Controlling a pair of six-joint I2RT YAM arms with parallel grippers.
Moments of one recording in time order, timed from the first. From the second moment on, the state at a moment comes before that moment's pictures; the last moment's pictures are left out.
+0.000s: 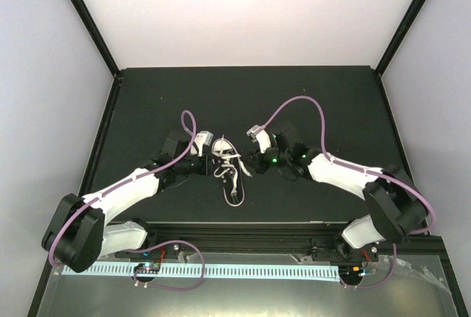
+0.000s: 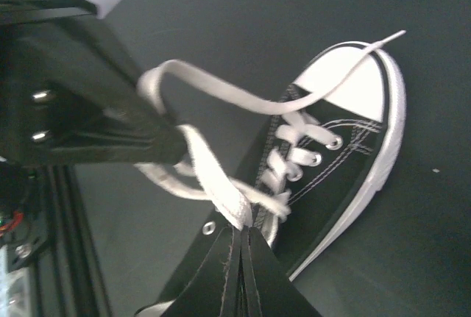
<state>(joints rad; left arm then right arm) -0.48 1.19 0.54 -0.02 0.49 -0.50 0.69 1.44 0.76 0.02 -0.53 0.20</state>
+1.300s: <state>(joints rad) -0.47 1.17 0.53 0.02 0.58 -0.45 0.80 1.41 0.65 0.07 -0.36 0.32</state>
